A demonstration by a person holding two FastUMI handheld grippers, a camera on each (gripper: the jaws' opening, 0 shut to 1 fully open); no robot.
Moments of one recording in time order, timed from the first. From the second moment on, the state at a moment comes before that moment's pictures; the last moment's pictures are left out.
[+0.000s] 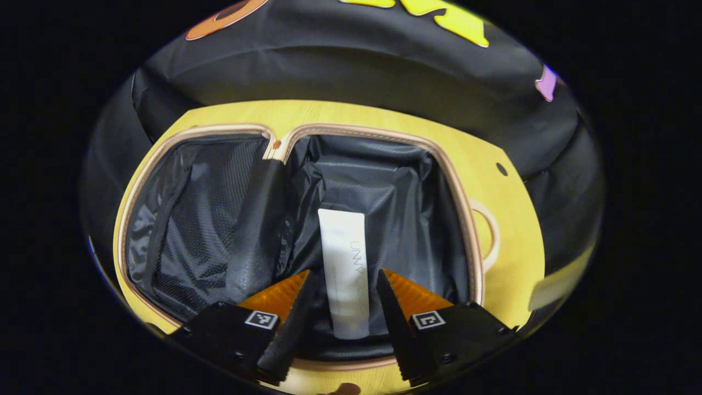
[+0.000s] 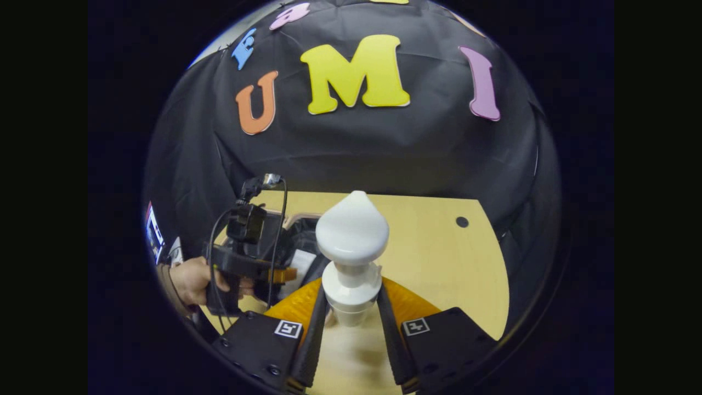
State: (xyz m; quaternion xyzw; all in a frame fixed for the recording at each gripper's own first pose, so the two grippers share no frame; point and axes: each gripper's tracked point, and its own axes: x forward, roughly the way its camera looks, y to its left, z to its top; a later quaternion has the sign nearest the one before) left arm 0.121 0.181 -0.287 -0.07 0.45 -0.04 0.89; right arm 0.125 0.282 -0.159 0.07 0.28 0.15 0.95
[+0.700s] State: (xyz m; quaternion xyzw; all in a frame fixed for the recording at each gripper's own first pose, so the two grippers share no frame) left arm 0.044 0.254 -0.136 0.04 0.22 -0.02 0.97; right arm 0.161 0.395 -0.272 0.12 0.46 0.15 0.87
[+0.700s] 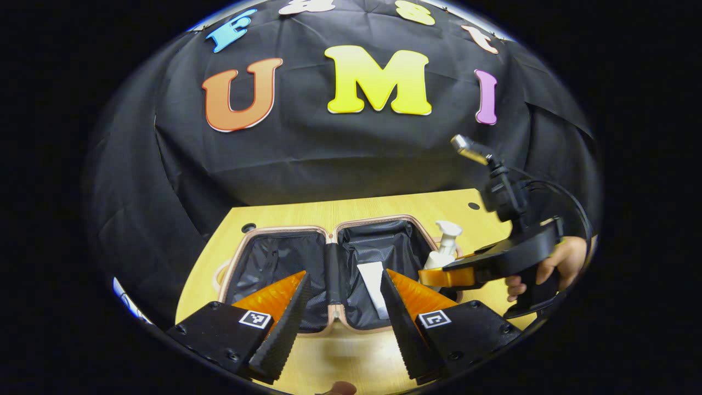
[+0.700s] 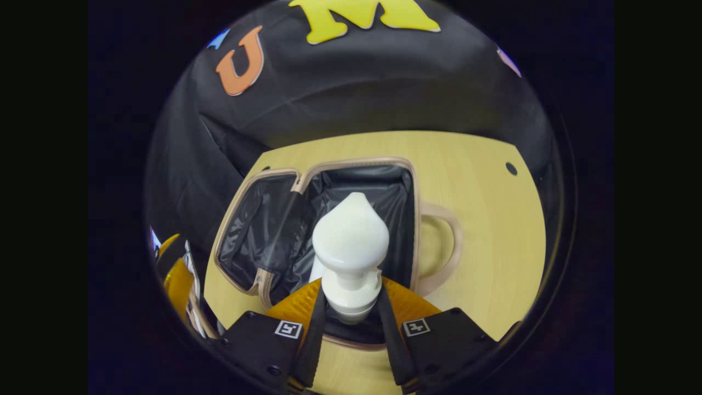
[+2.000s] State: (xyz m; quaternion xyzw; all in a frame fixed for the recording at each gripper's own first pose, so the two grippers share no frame) left arm 0.049 0.440 -0.084 -0.11 0.09 0.09 0.99; right arm 0.191 0.421 -0.276 0.10 0.44 0.11 0.89
